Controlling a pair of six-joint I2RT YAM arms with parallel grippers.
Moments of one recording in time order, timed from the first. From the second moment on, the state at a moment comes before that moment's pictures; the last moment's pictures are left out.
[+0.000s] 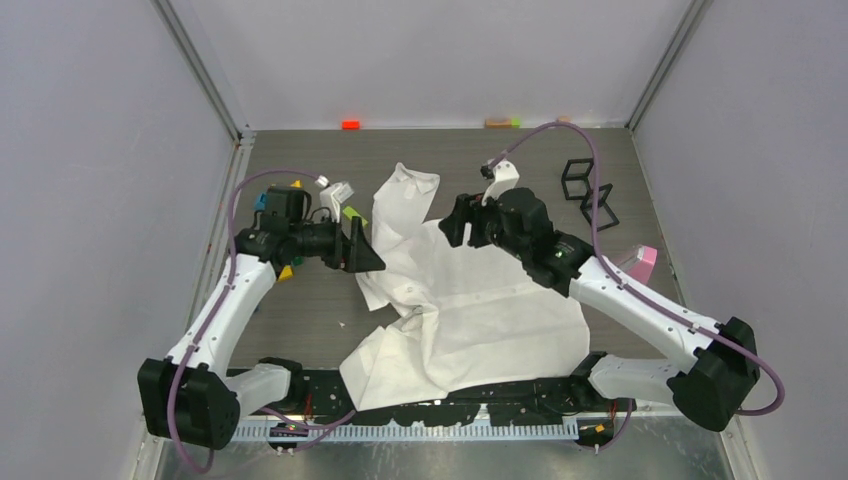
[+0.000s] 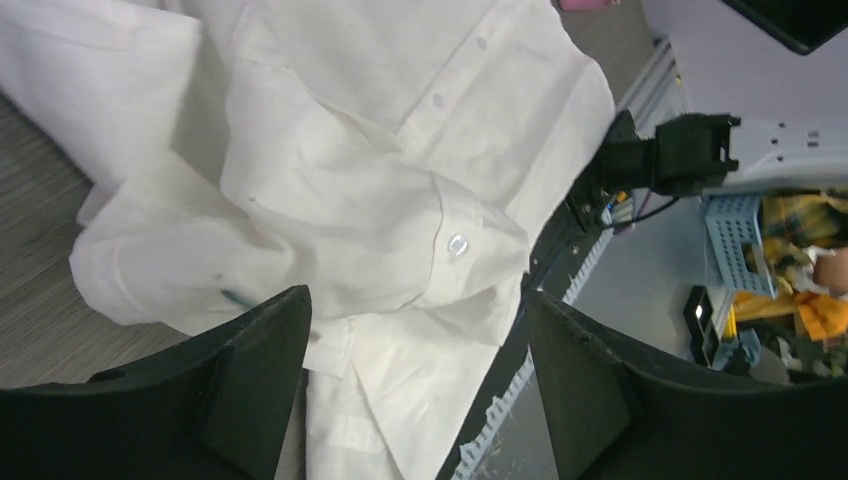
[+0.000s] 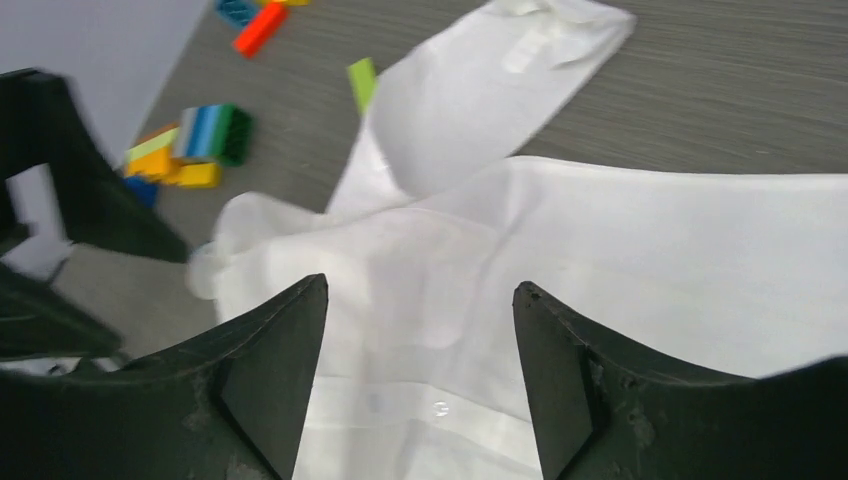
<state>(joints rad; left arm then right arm) -0.21 1.14 0.95 -0.64 0.86 -0.12 0.74 1.18 0.95 -0.11 0.06 0.43</state>
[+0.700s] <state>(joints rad) -0.11 1.26 0.83 -0.39 0.39 -0.40 0.33 1.74 1.25 -0.47 0.27 0.29</state>
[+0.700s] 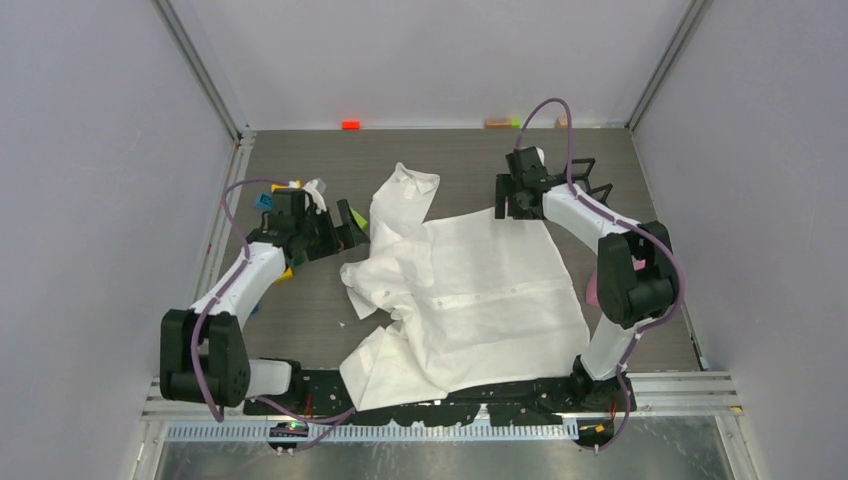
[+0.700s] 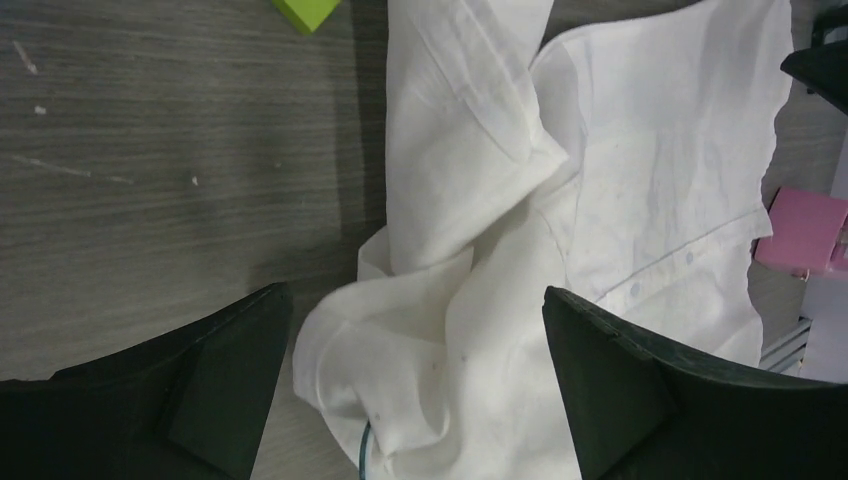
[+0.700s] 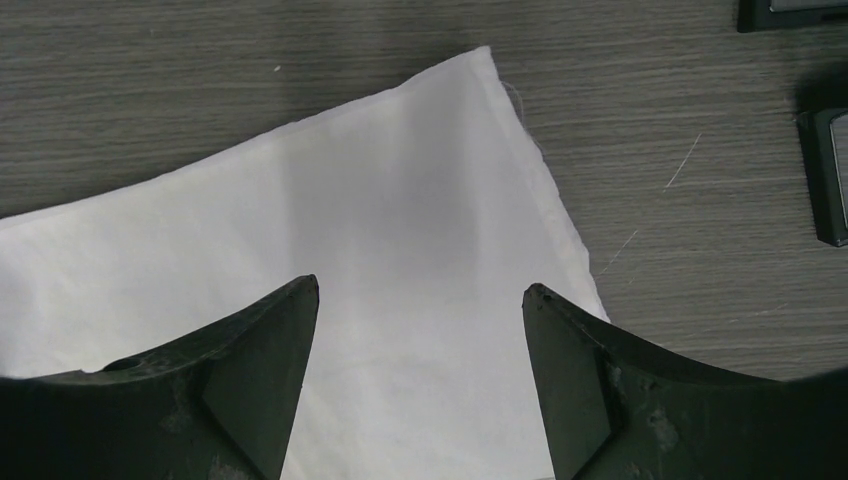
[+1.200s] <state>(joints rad) -0.18 1.63 0.93 -0.10 0.36 -0.44 0.13 1.96 1.40 -0.46 0.09 0.29</state>
